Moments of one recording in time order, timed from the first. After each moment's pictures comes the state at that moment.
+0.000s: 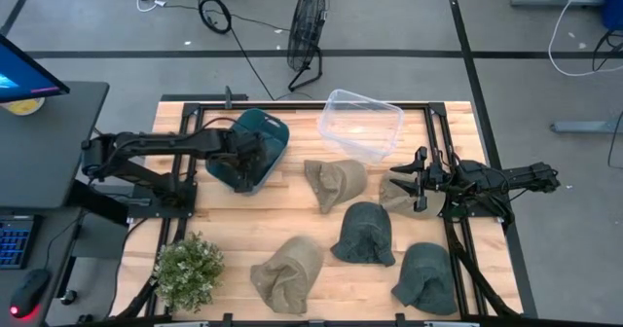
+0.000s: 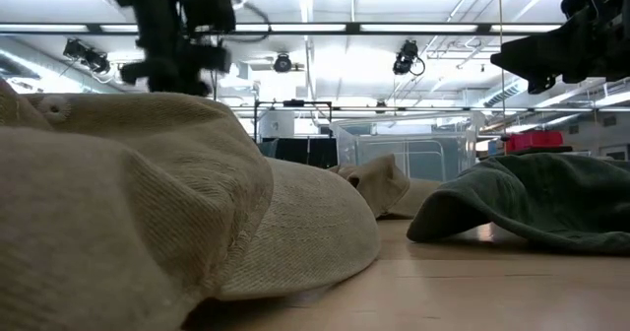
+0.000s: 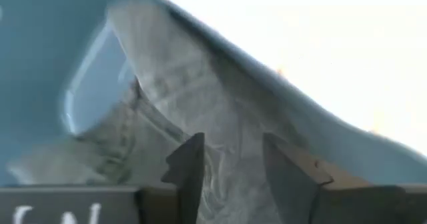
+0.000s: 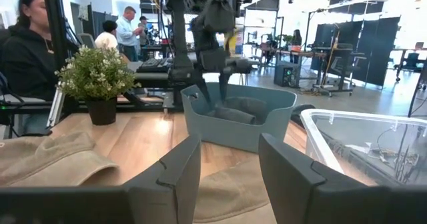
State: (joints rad) left arm 0.23 1.33 0.93 -0.82 -0.14 0.24; right arm 0.14 0.00 0.02 0.05 0.25 -0.05
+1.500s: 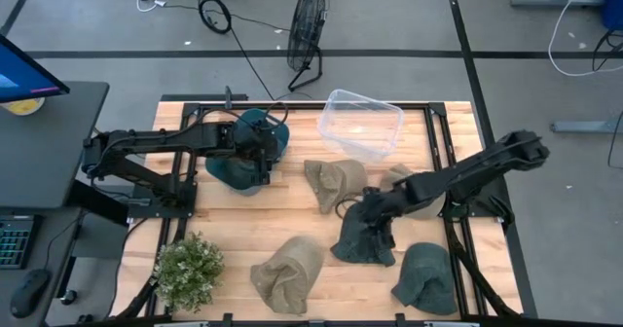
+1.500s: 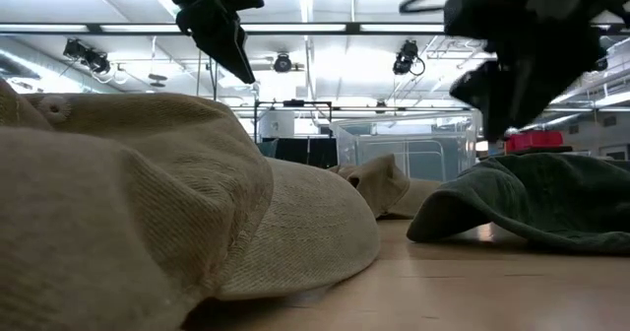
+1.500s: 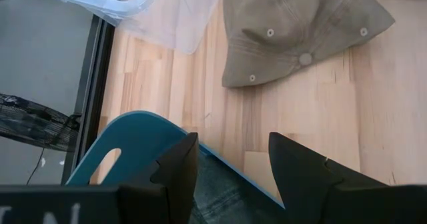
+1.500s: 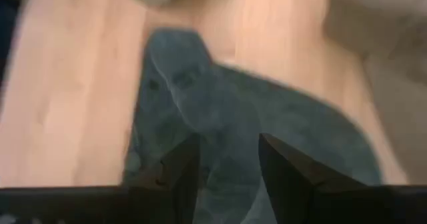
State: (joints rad) left arm 0.15 1.33 1.14 -0.70 -0.21 0.25; right arm 0.29 1.42 0.83 -0.47 -0.09 0.21
